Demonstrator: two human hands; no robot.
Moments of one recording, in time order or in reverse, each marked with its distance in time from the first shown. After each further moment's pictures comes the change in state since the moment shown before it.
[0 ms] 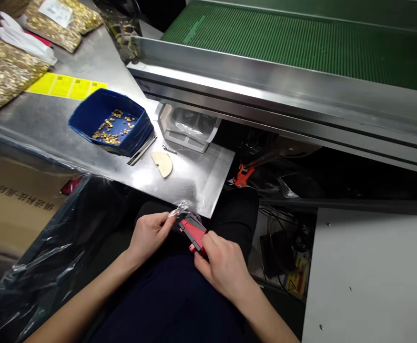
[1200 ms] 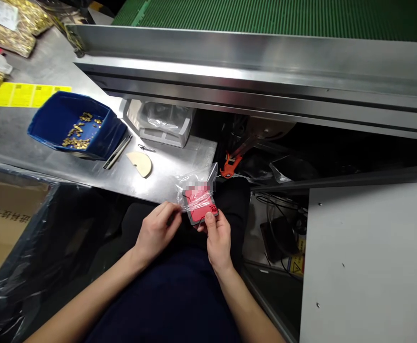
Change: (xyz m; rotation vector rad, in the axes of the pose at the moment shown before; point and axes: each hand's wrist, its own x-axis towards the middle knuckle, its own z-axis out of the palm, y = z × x) left_hand 0.019 0.048 0.035 0.064 -0.031 0.301; right_hand 0.024 0.031 0.050 1.425 0.687 0.440
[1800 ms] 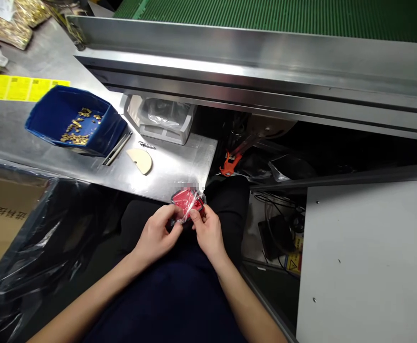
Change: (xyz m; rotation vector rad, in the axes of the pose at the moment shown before) left_hand -0.008 0.013 -0.012 -0.312 -0.039 -0.143; right_hand 0.012 0.003 0.002 -0.428 -0.168 0.040
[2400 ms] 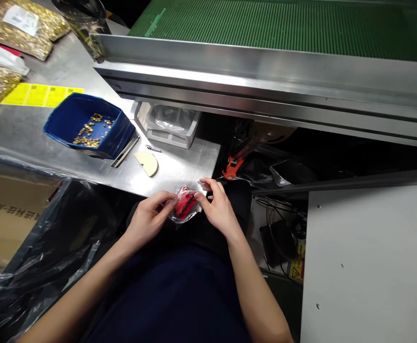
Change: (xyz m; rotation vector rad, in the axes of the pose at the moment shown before) left_hand 0.026 -0.015 -0.035 -0.099 0.013 -0.083; right_hand 0.050 -0.046 -0.023 -0.343 -0.068 -0.314
